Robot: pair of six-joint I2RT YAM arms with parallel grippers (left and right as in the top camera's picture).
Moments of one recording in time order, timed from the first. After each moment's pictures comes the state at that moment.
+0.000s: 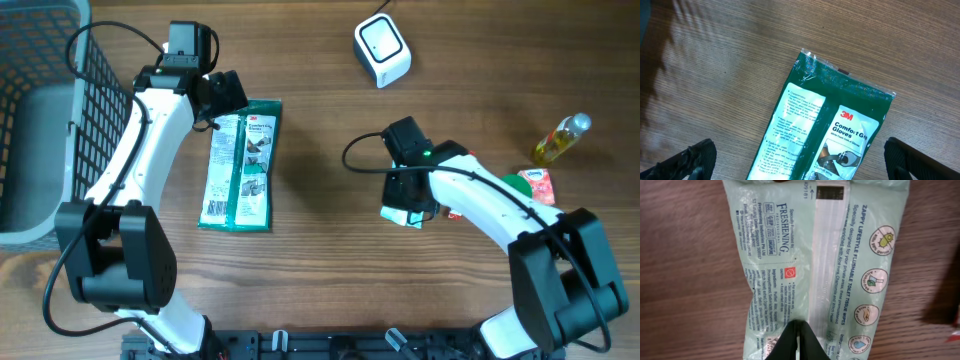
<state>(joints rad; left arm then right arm) -0.08 1.83 1.47 -0.79 -0.12 -0.42 0.42 1.71 0.98 -0.74 0.04 0.64</state>
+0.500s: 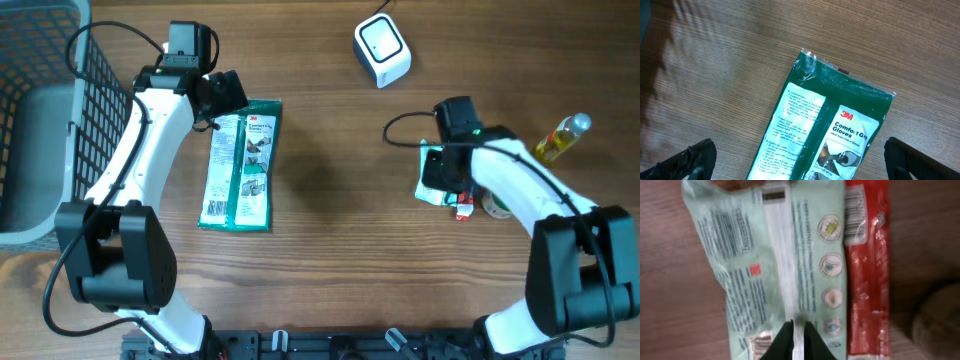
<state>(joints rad) -0.08 1.83 1.47 -0.79 -0.12 -0.42 0.18 1.72 1.03 -0.75 0.09 0.41</state>
